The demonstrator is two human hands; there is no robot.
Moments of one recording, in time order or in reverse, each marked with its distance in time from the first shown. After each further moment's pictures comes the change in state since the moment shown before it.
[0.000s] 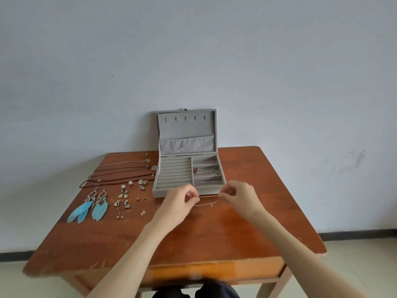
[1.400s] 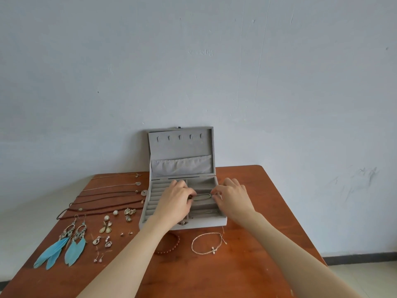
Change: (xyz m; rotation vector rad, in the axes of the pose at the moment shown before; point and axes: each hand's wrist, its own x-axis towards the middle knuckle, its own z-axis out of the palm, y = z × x) left_hand 0.100 -0.020 0.009 0.451 0.037 0.150; right_hand 0.091 0.014 0.010 -0.498 0.088 -0.239
